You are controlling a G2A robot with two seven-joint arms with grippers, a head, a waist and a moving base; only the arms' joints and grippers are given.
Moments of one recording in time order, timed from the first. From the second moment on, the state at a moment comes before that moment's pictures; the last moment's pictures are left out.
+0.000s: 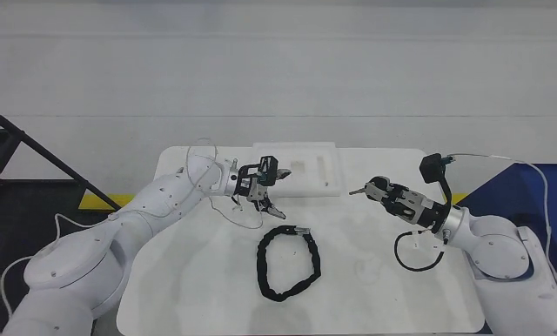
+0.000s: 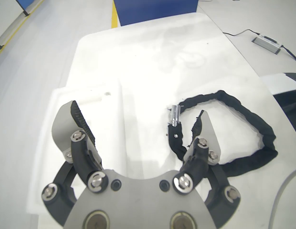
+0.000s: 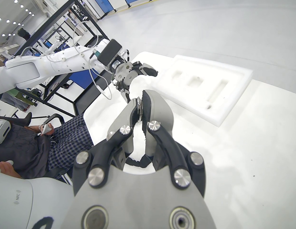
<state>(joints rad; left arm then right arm) 0.46 -1.09 -0.17 -0.82 1.41 -0.92 0.73 -1.43 -1.07 1.53 -1.81 -0.26 -0.56 0.79</state>
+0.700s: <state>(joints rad) 0.48 -1.12 -0.17 -0.84 1.57 -1.01 0.70 -1.43 -1.07 1.53 -1.81 -0.26 -0.56 0.79</state>
